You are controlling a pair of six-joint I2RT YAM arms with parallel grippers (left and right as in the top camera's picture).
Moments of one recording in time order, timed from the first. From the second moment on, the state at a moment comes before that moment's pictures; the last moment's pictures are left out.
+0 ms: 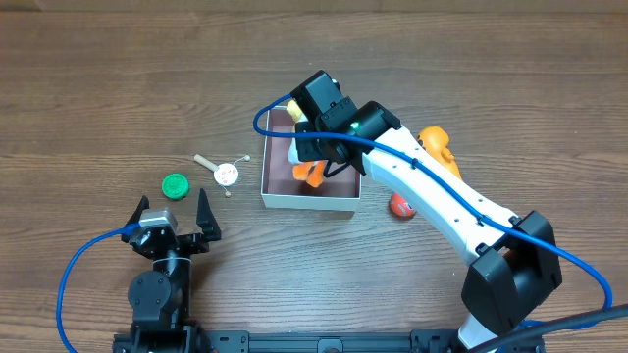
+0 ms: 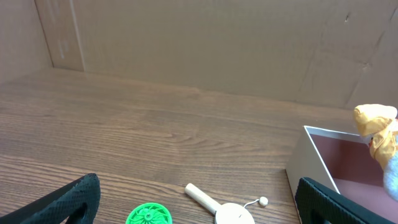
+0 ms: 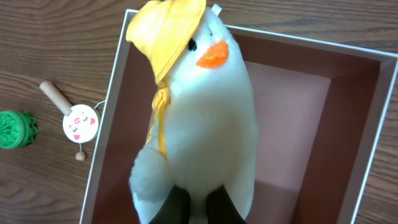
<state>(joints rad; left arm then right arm) 0.01 0.01 0.01 -0.07 -0.09 -0.13 0.69 1.86 1.59 -0.84 0.04 0.51</state>
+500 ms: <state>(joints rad) 0.01 0.01 0.01 -0.07 -0.09 -0.13 0.70 1.86 1.59 -0.77 0.00 0.51</state>
